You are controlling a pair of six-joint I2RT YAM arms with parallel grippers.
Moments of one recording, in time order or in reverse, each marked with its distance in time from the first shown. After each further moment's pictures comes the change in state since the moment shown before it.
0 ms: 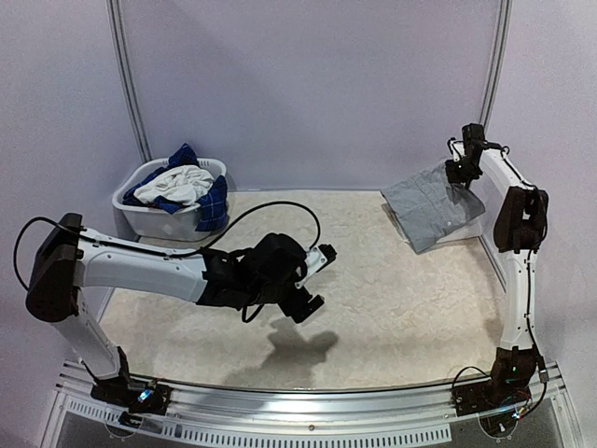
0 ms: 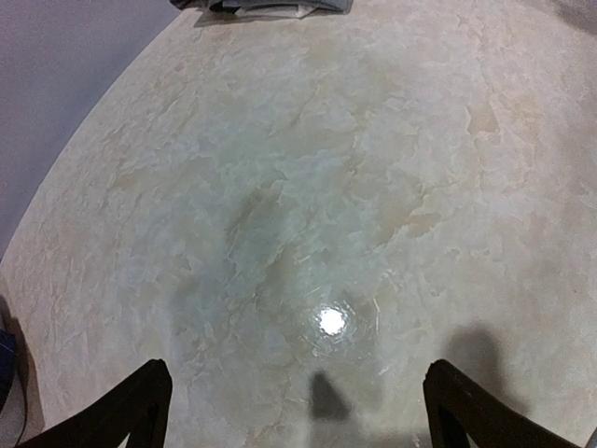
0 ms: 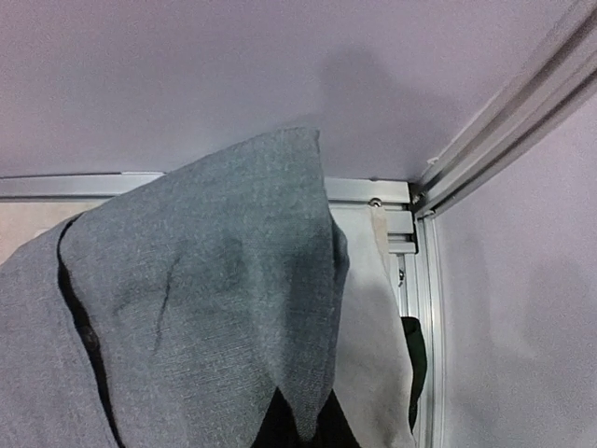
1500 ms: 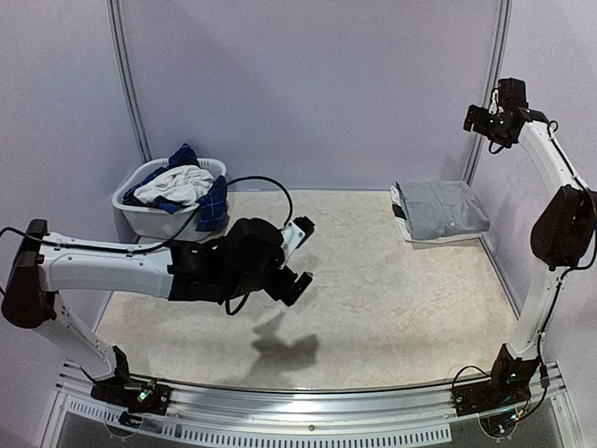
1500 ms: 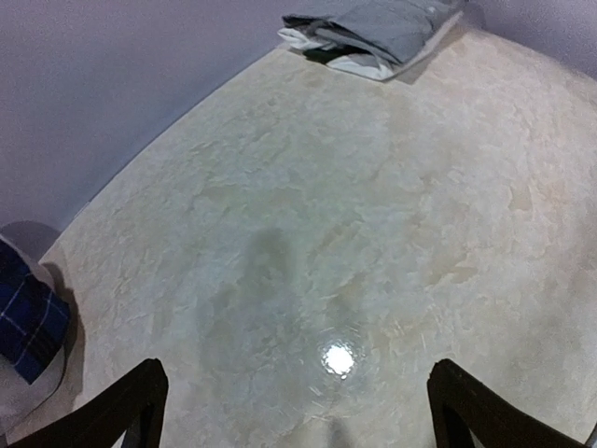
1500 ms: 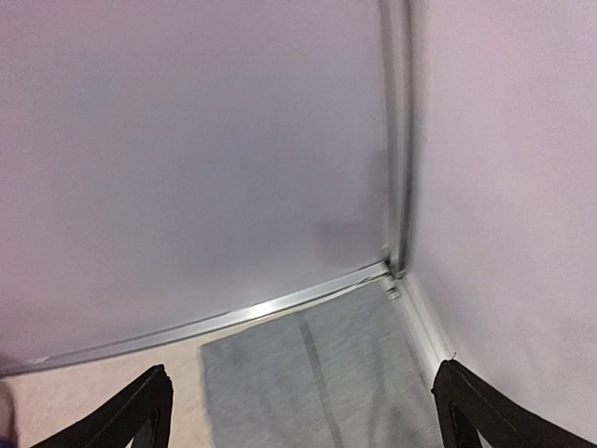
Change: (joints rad) left arm 0.000 -0.169 -0.039 -0.014 -0.140 -0.089; right arm -0.006 -0.515 -0.286 0.105 0.033 0.408
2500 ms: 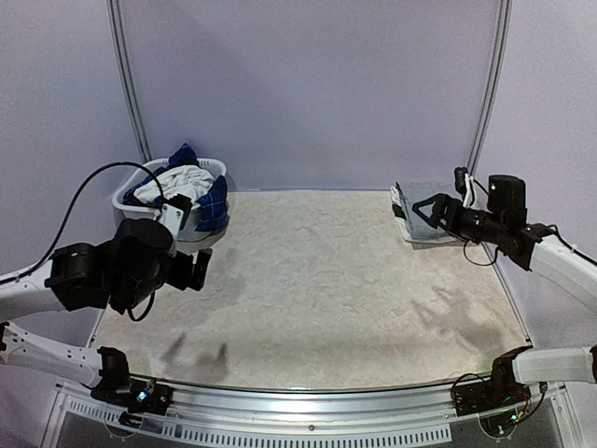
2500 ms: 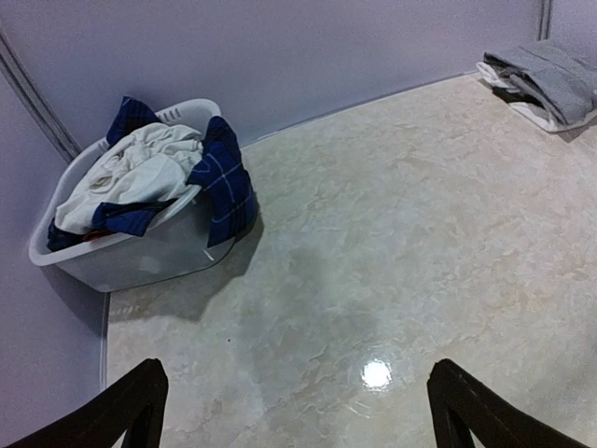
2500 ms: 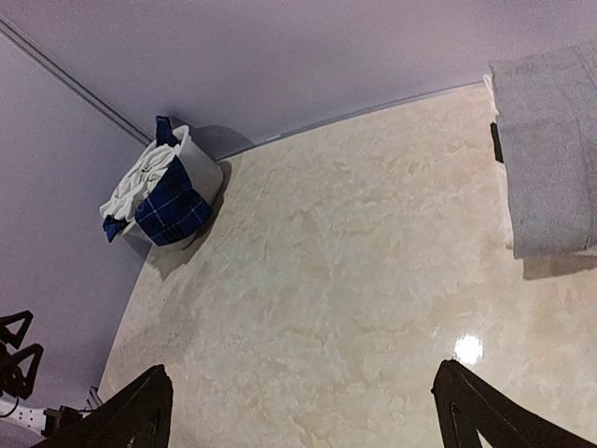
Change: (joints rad) left arm 0.019 -0.603 -0.177 -0.463 -0.361 -0.262; right arm 0.318 -0.855 -1.357 0.560 -0.457 0.256
